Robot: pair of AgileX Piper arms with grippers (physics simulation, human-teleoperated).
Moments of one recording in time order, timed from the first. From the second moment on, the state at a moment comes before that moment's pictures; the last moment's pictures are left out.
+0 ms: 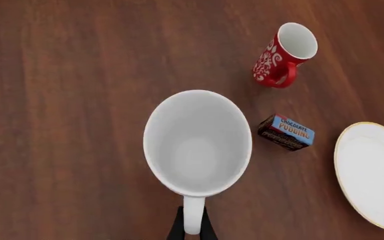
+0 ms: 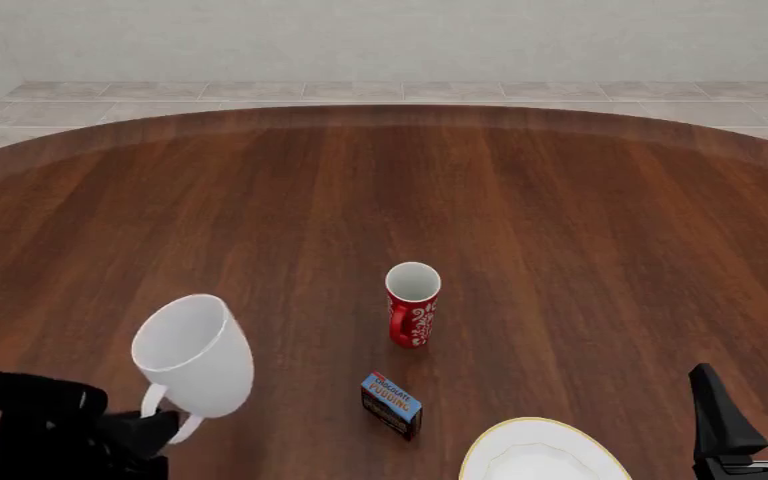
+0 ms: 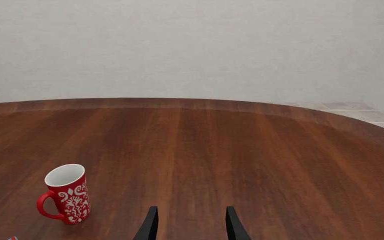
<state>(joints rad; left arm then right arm) -0.44 0.60 -0.28 0.46 -0.26 0.00 0.00 0.00 0.00 0.00</state>
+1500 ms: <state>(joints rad) -0.93 0.86 -0.57 0.39 -0.43 0.00 0.00 0.00 0.00 0.00</state>
